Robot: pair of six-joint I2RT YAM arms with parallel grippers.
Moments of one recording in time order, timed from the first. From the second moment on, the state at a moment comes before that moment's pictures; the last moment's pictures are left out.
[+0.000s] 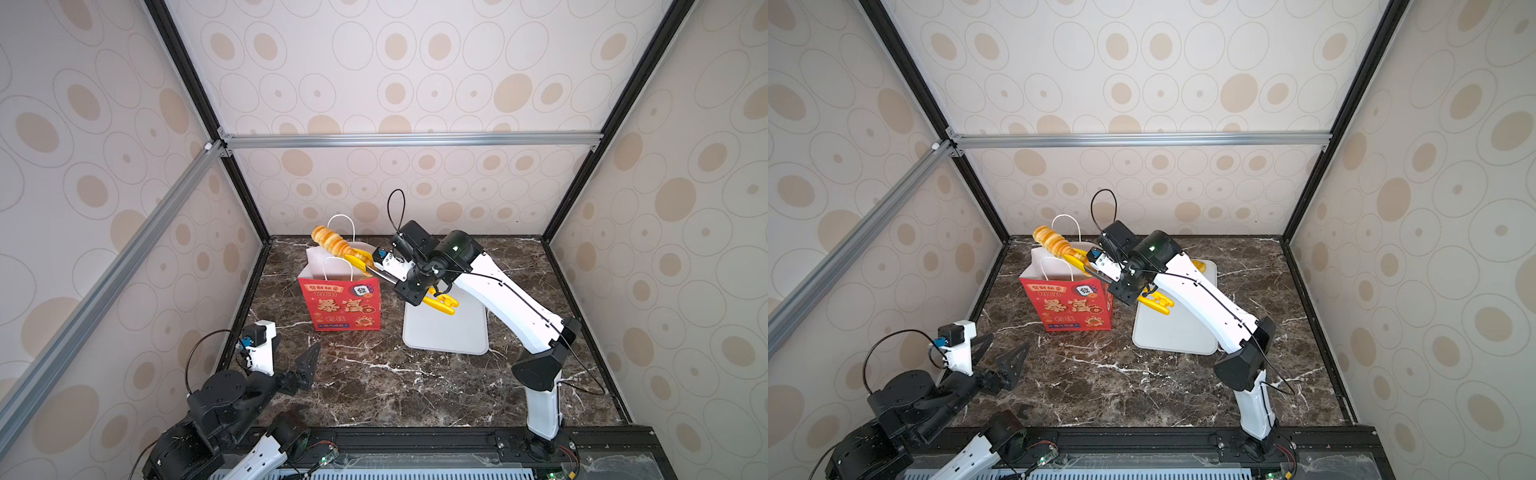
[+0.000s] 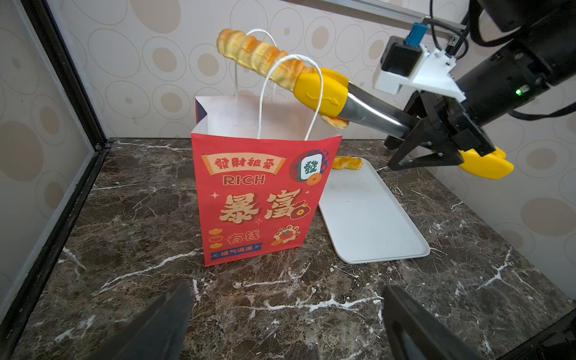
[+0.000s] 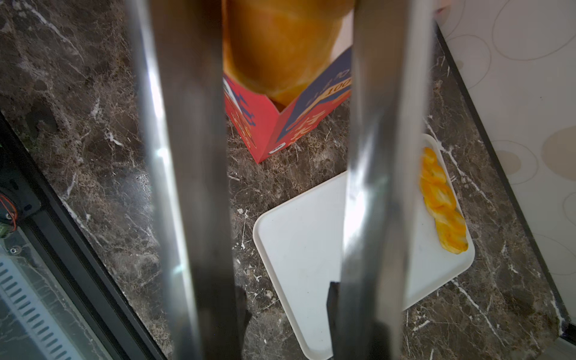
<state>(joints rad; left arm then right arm) -0.68 0.23 0.91 -0.97 -0.32 -0.29 0.97 2.00 2.36 -1.45 0.08 -0.22</state>
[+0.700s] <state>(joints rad) -0.68 0.22 0.91 -0.97 -0.32 -0.29 0.97 1.98 2.36 -1.44 0.11 -0.23</state>
